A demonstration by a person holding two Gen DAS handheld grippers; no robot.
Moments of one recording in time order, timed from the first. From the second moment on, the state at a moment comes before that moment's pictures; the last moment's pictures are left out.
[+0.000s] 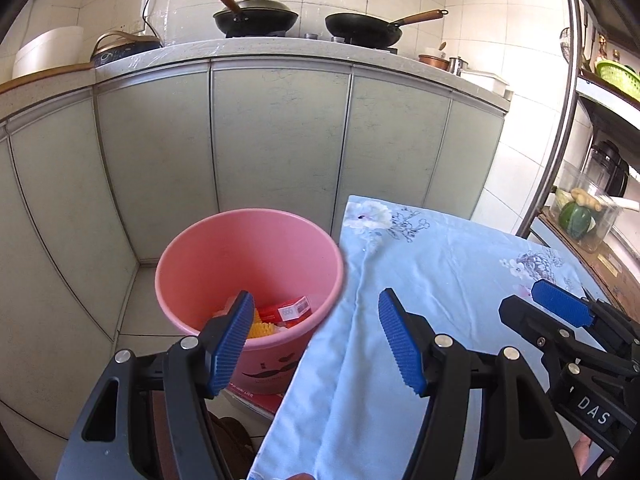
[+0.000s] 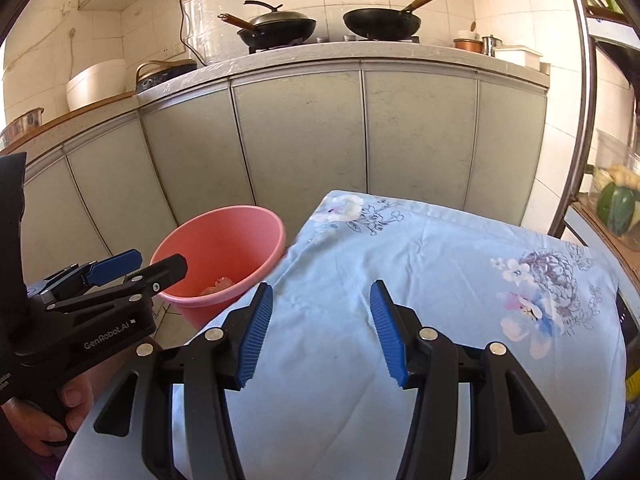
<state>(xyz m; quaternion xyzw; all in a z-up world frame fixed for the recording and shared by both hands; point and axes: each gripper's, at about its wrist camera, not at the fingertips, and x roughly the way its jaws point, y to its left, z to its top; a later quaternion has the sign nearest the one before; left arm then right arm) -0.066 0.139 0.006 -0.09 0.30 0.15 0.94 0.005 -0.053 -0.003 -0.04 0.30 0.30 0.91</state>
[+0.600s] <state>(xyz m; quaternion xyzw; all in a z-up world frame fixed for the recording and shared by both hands) -0.064 0.106 0.005 -0.08 0.30 0.12 0.94 0.009 -0.095 -0.004 -0.01 0.30 0.23 0.93</state>
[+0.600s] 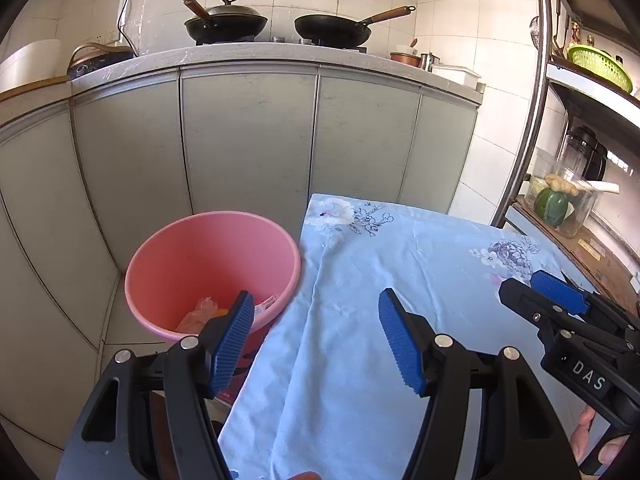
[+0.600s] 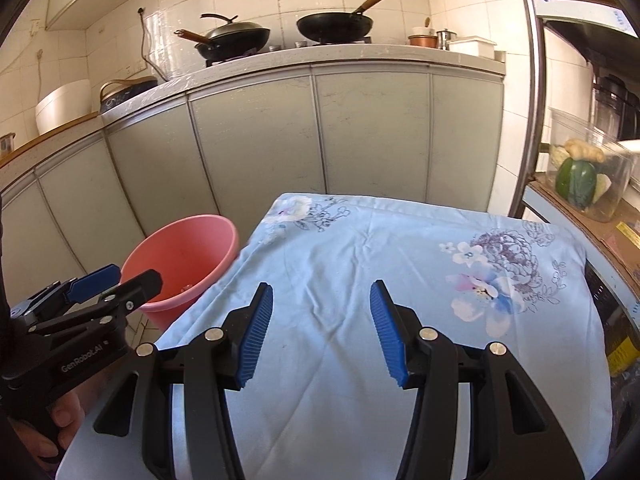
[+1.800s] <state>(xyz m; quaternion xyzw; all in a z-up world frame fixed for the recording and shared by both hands) -0.058 0.092 0.001 -0.05 0.30 0.10 0.95 0.005 -0.101 -0.016 -0.02 0.31 0.23 0.92</state>
